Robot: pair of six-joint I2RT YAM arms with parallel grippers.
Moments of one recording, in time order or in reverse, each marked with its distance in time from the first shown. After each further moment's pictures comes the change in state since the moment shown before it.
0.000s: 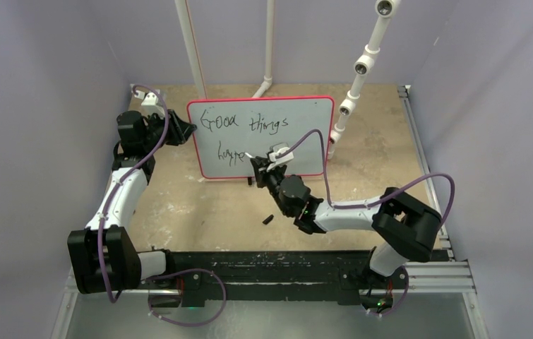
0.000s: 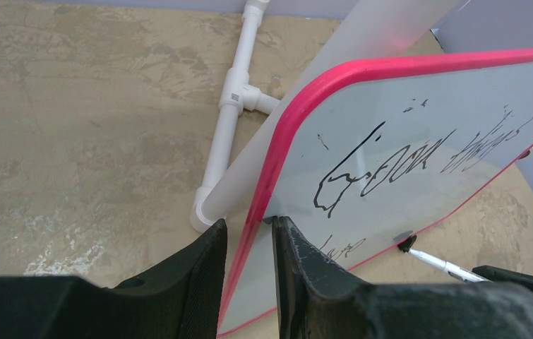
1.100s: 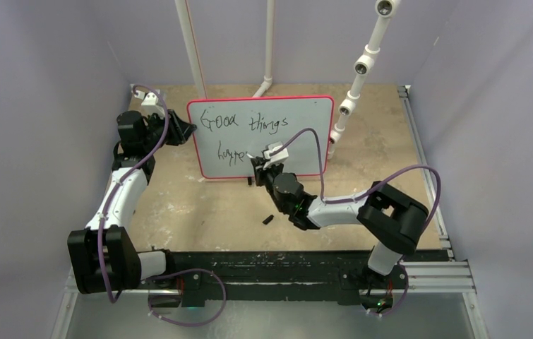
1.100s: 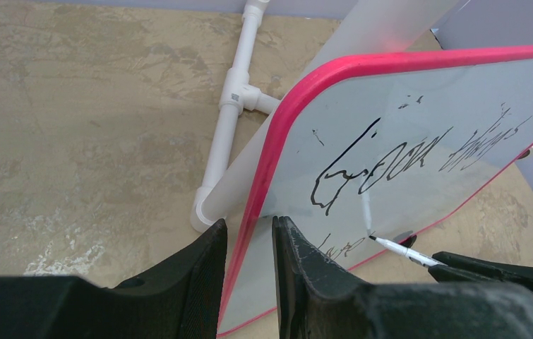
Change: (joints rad) left arm 0.000 0.000 0.000 0.000 0.000 0.000; right arm -0.040 0.095 0.035 -0.007 0.010 -0.002
